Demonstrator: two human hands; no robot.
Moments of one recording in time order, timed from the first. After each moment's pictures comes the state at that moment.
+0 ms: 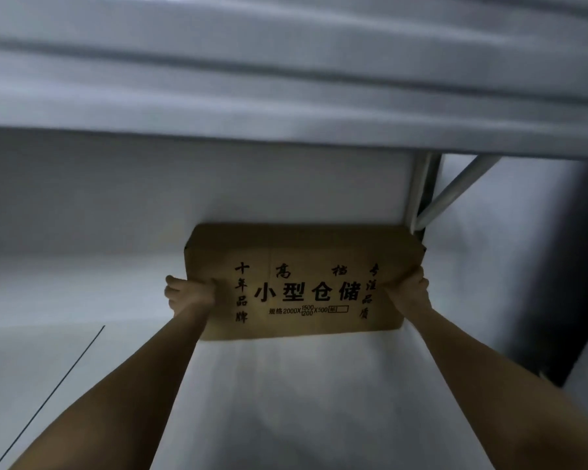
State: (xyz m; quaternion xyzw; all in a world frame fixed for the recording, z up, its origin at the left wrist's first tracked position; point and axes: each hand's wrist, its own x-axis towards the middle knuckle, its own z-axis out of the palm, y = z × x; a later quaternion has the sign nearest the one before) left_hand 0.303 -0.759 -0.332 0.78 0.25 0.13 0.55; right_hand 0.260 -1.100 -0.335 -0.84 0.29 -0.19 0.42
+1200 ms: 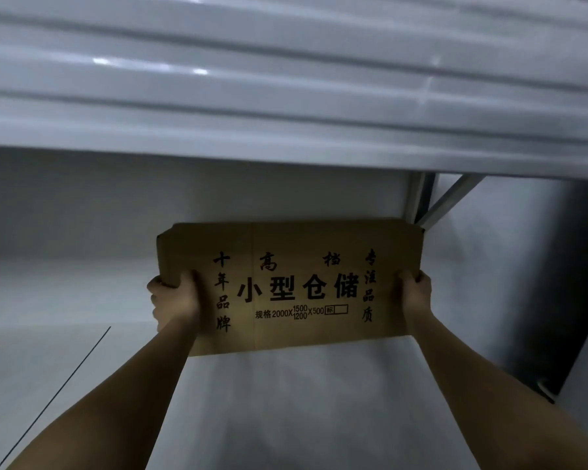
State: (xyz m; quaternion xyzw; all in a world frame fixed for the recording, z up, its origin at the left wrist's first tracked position) left_hand 0.273 -0.734 -0.332 0.69 0.25 0.22 0.64; right_hand 0.239 -1.098 -0.320 -0.68 0.24 -0.26 0.65
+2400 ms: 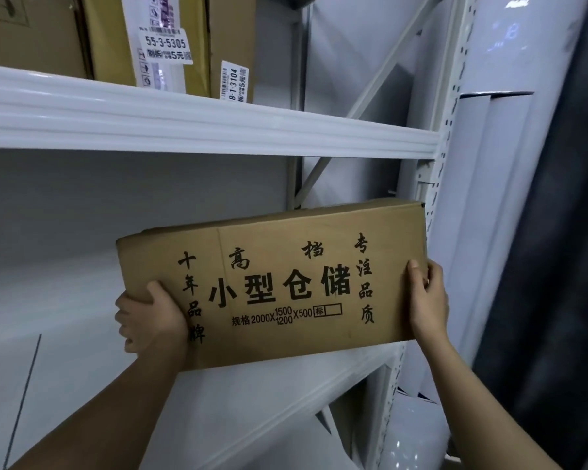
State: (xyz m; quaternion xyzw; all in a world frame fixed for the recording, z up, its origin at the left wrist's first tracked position) left_hand 0.092 -0.697 -0.325 0.74 0.18 0.17 0.63; right_hand -0.133 -0.990 -0.308 -0.68 0.32 -0.49 0.44
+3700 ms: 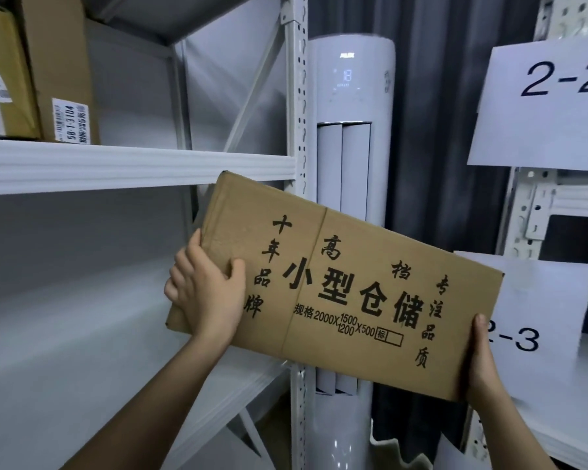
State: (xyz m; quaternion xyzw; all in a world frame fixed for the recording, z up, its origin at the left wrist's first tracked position) left_hand -0.126 -0.857 -0.228 0.76 -0.25 0.25 0.54; right_hand -0.392 -1.073 -0.348 -0.45 0.33 -0.51 0.65
